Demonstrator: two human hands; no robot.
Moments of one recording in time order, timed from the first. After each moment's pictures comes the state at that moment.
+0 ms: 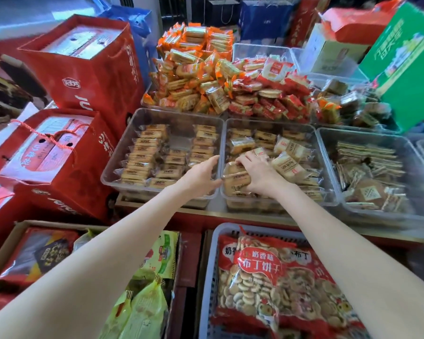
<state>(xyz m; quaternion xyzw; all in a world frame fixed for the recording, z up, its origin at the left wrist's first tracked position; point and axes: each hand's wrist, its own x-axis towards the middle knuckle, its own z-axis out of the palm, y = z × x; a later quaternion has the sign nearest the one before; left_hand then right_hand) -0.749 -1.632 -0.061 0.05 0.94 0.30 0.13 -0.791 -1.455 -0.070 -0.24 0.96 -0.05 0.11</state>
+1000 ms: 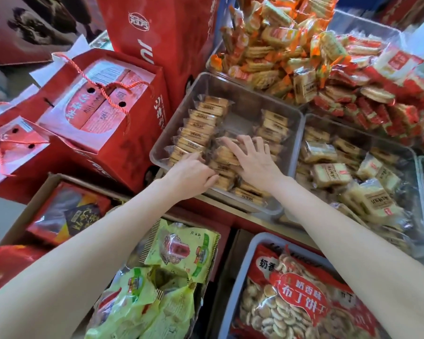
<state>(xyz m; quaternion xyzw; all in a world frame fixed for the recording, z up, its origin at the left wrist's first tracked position) -0.750 -1.786 -0.141 0.11 0.99 0.10 0.07 -0.840 -1.613 -0.136 -0.40 0.92 0.04 0.03</state>
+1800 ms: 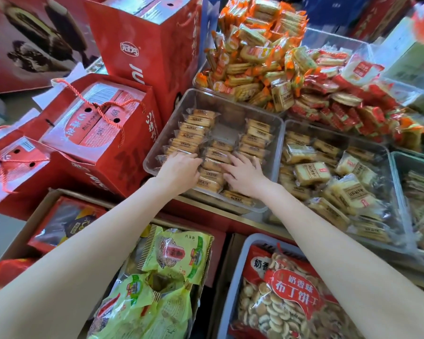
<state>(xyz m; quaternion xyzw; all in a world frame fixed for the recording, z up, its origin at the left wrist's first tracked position) -0.757 -1.776 -0.107 0.02 1.00 0.06 0.07 -0.823 -1.603 -0.118 -0.32 0.92 -0.01 0.21</state>
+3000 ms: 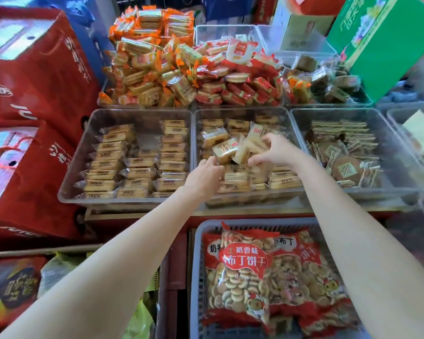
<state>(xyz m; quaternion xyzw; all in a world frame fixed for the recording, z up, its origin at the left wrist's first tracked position) -0.783 -1.565 -0.098 0.18 0.97 0.12 0.10 -0.825 -1.370 -0.053 0.05 0.93 -0.33 0.19</state>
